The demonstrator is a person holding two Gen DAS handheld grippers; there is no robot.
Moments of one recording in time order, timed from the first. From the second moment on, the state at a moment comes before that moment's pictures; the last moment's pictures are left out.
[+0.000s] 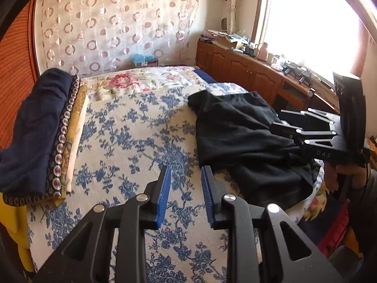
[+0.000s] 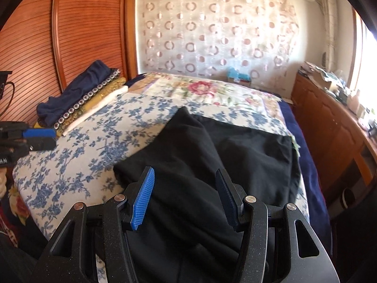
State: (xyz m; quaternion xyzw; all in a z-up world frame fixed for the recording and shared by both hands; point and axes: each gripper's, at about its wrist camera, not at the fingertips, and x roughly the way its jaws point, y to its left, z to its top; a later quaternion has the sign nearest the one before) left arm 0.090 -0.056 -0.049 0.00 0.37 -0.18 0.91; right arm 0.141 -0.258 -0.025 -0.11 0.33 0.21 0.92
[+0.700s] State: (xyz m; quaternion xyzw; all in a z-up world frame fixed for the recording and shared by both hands) left arm 0.089 -0.040 -0.066 -0.02 0.38 -0.17 0.91; right arm 0.171 -0.160 -0.086 -0.22 0.42 0.30 0.83
